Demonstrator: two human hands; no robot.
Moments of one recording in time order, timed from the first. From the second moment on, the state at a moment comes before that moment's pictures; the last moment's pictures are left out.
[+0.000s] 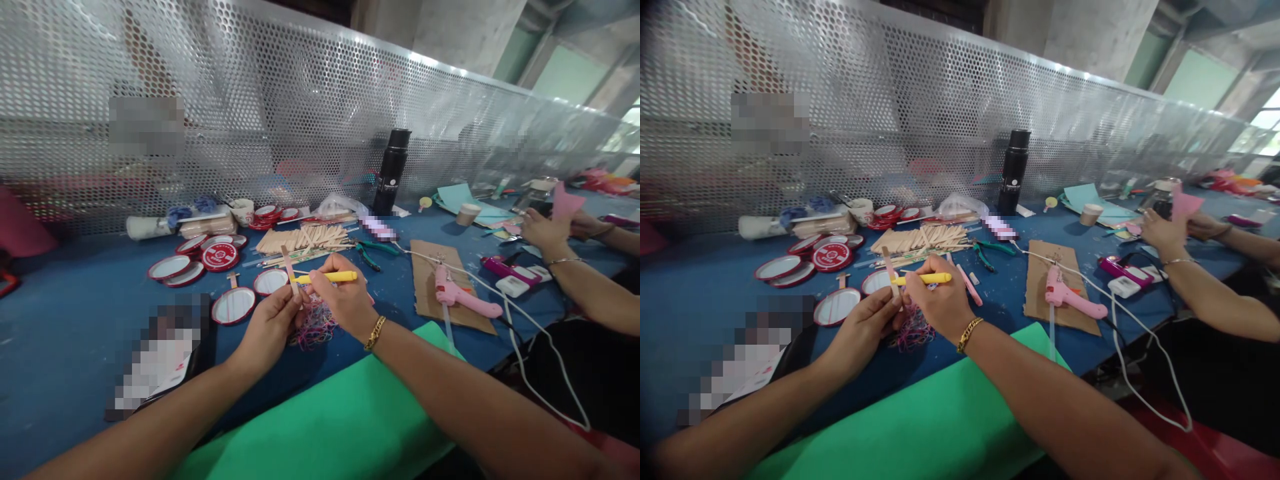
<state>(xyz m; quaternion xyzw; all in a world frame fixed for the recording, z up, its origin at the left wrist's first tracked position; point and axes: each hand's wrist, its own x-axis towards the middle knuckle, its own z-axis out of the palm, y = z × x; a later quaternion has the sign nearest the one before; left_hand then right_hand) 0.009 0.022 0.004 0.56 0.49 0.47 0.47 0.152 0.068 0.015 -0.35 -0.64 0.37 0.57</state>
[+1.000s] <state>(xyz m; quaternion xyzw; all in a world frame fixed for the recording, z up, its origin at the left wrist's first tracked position) 0.010 0.022 0.004 0.56 0.50 0.48 0.46 0.154 0.068 0.015 -0.36 -0.63 0.36 0.58</state>
